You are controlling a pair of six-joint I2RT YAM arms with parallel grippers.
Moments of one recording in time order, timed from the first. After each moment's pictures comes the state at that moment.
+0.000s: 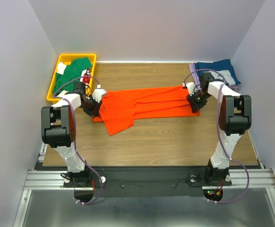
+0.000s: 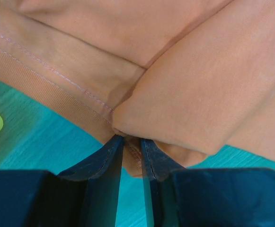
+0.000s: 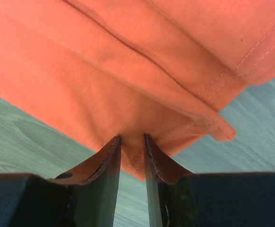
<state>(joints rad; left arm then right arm) 0.05 1.79 1.11 -0.53 0.41 0.71 -0.01 2.00 1.44 -0.82 -0.25 -0.66</state>
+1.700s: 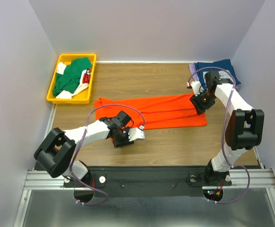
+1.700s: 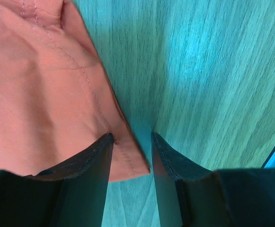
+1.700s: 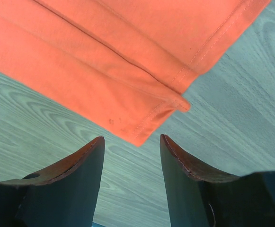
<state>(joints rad) -0.73 1.43 0.73 -0.57 0.19 0.71 0.00 1.71 1.36 -0.96 -0.18 -0.67</state>
